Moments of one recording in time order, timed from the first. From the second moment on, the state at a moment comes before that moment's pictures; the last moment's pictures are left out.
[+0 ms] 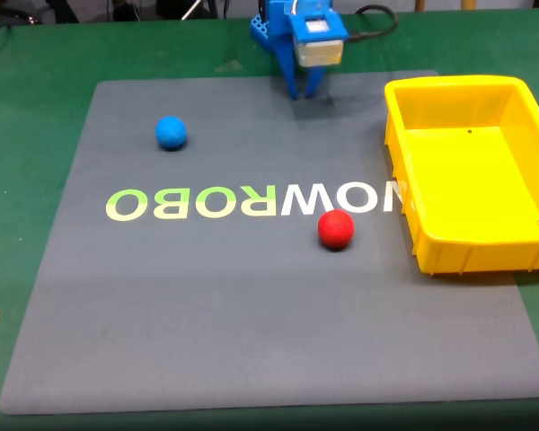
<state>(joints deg) -1.1 188.9 175.7 71.0 -91.4</state>
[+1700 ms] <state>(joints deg) -0.3 59.5 80.4 22.8 -91.5</state>
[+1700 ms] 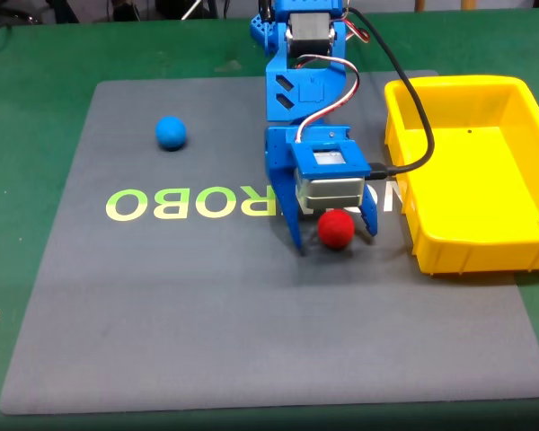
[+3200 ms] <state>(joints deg) -16.6 101.1 98.8 29.3 -88.9</state>
